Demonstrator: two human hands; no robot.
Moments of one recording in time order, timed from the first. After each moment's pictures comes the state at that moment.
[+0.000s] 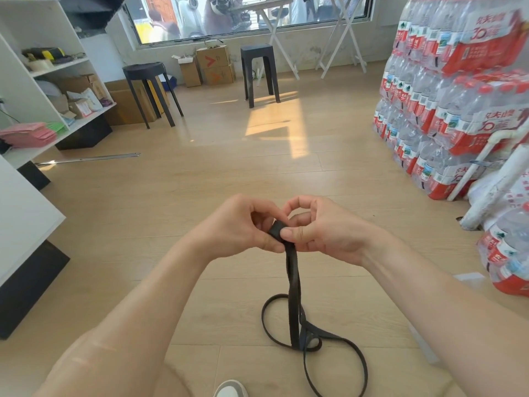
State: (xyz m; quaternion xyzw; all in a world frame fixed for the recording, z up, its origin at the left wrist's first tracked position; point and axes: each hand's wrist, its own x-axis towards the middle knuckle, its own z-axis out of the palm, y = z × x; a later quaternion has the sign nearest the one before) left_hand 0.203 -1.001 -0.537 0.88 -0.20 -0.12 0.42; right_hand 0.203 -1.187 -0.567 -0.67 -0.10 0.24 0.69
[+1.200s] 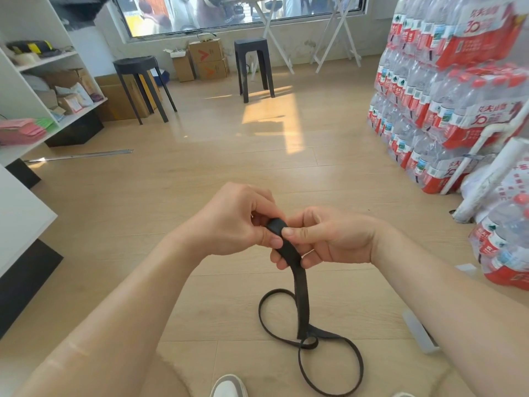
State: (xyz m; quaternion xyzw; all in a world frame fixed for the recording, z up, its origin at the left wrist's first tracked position) left_hand 0.195 -1.002 -0.520 0.90 -0.32 -0.05 0.30; right_hand 0.195 -1.198 -0.563 -0.62 -0.17 0.40 0.65
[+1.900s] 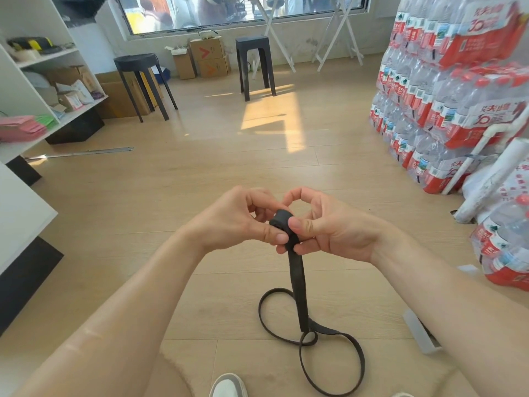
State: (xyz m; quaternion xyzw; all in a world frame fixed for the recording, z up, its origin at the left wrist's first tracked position) left_hand 0.201 -1.000 -0.529 0.84 -0.25 -0.15 0.46; right_hand 0.196 -1.197 -0.563 -0.58 -0.15 0.31 0.73
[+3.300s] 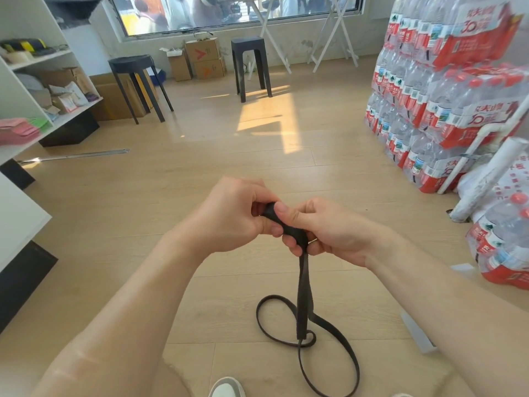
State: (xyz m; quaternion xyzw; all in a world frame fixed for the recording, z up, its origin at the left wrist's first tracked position) left_hand 0.200 -1.007 -0.524 0.91 -0.28 0.02 0.32; right_hand 0.187 -1.187 -0.552 -0.73 -0.13 0.24 0.62
